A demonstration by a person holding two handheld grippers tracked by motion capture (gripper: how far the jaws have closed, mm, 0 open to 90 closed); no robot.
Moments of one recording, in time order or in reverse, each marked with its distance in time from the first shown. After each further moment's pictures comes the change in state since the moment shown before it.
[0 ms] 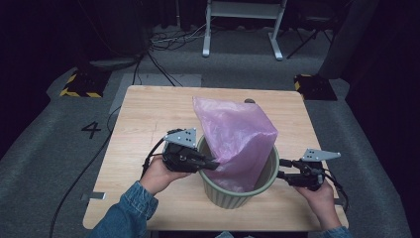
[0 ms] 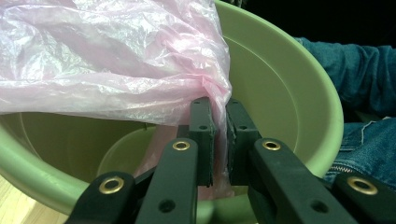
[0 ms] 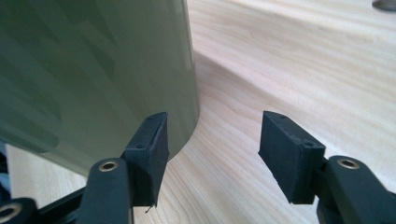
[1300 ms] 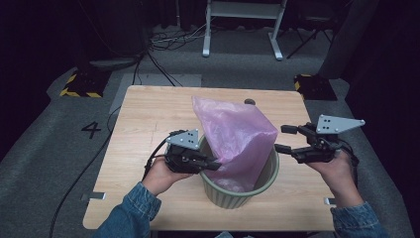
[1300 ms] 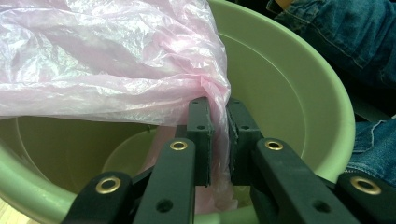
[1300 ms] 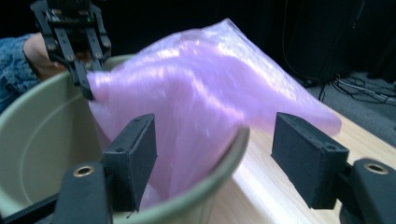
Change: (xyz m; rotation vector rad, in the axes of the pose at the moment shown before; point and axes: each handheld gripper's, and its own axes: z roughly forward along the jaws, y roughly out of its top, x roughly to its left) left arm -0.002 0.000 0.006 0.000 0.020 0.015; right arm 0.032 0.124 -0.042 -0.158 0.100 -0.258
